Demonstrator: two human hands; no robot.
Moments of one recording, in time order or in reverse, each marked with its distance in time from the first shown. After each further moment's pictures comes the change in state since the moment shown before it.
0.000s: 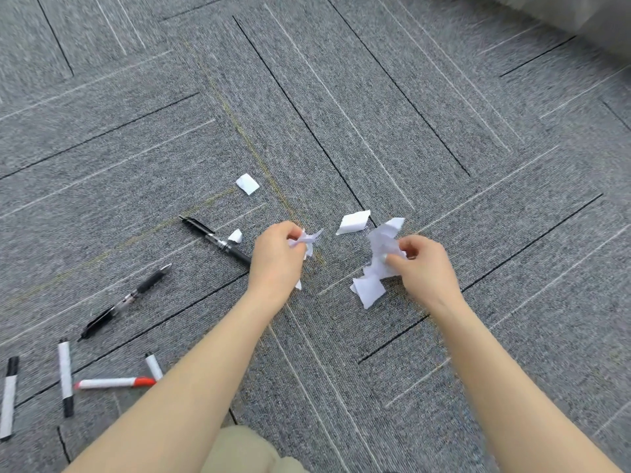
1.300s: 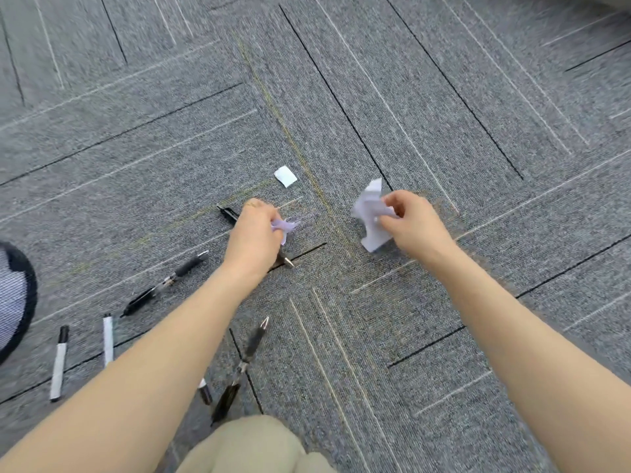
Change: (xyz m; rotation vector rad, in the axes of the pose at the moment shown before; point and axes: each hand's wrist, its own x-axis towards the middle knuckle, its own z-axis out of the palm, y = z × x) left_hand 0.022 -0.033 -0.057 0.280 0.084 -0.047; right_hand 0.041 -0.064 0.031 -0.015 -0.209 -0.199
